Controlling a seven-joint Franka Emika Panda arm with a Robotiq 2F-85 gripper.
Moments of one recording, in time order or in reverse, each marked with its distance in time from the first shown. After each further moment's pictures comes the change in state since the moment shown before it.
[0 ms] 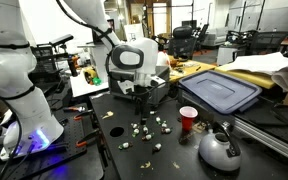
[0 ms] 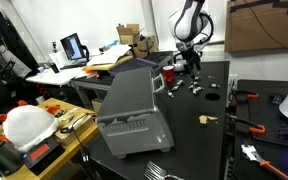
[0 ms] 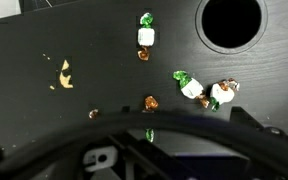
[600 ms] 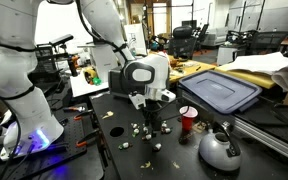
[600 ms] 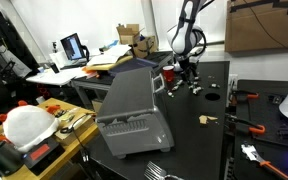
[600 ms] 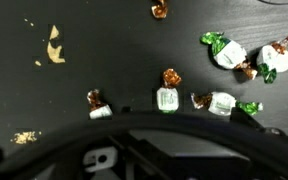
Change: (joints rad) arm -0.031 0.235 0.005 0.151 0.032 0.097 0.000
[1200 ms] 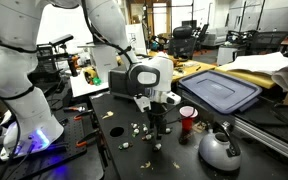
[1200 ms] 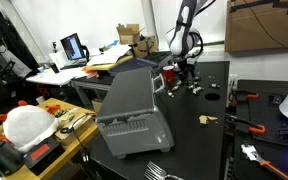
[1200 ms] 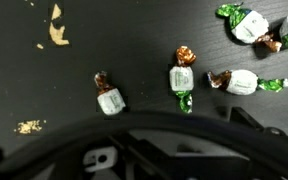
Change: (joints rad) arm -0.022 0.062 0.004 0.075 0.016 0.001 0.000
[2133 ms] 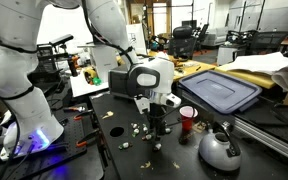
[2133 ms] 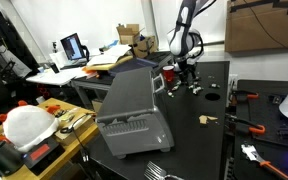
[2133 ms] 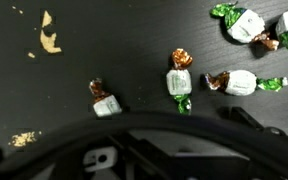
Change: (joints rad) arm -0.019 0.008 0.011 0.002 0.046 -0.002 -0.002
